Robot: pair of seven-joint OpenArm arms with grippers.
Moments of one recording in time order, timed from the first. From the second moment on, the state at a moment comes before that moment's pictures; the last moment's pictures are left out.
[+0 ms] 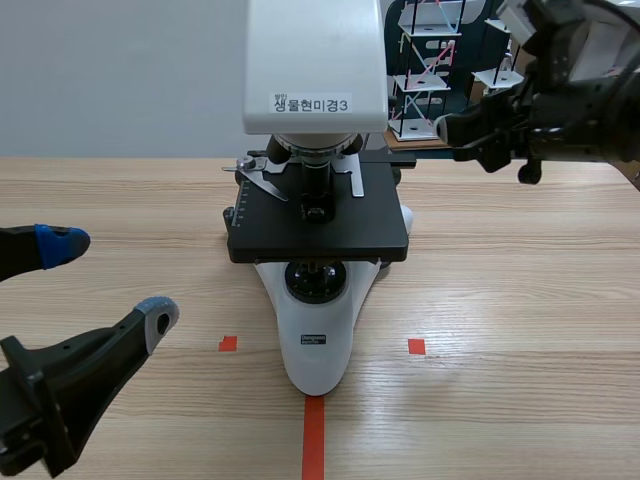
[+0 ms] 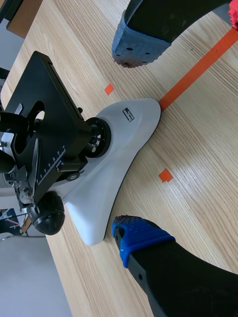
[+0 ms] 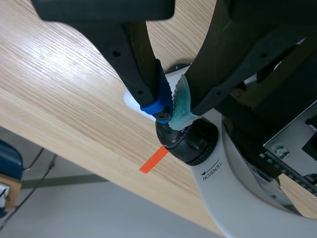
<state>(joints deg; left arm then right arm) 47.9 -32.9 -8.0 119.8 -21.8 -26.8 -9.6 12.5 29.7 -7.3 86.0 33.1 32.9 -22.3</state>
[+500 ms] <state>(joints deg) 47.9 -32.9 -8.0 119.8 -21.8 -26.8 -9.6 -22.6 30.8 4.7 105.0 13.1 31.9 6.6</state>
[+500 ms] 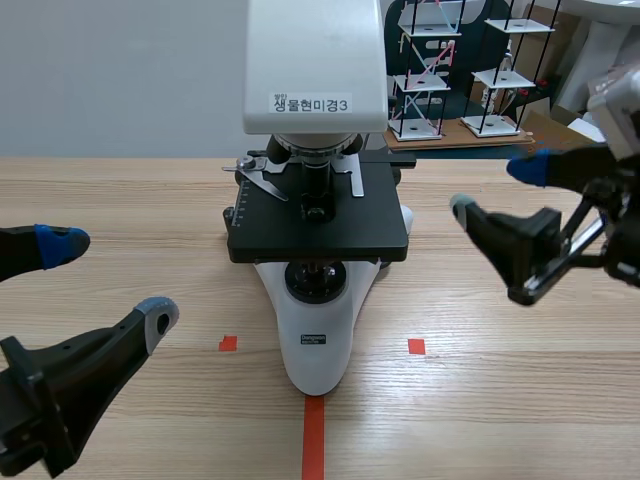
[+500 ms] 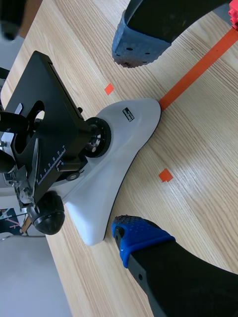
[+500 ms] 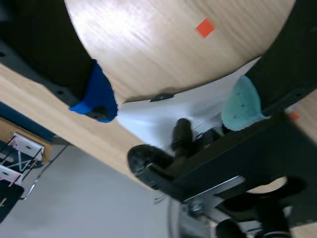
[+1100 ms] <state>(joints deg) 47.9 -32.9 -8.0 119.8 -21.7 -26.8 -9.6 -50.6 30.5 10.9 120.7 3.7 23.8 22.1</state>
